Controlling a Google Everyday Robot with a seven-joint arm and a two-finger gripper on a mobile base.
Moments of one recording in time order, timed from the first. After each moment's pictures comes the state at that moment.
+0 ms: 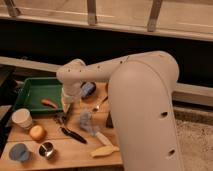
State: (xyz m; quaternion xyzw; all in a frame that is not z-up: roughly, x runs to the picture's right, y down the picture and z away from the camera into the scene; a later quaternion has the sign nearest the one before) arm -0.186 0.101 0.780 -0.37 0.09 0.50 0.78
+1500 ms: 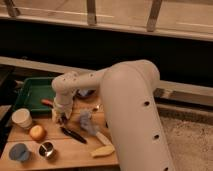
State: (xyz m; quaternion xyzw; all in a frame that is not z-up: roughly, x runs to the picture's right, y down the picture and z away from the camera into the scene) arm -0.237 0.156 0.804 -0.44 0.06 0.47 0.76
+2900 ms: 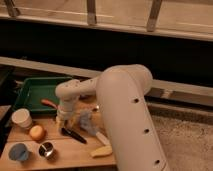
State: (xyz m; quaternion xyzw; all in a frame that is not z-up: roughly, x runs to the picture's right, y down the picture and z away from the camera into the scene) arm -0.218 0.207 0.823 -0.47 0.13 0.47 0.74
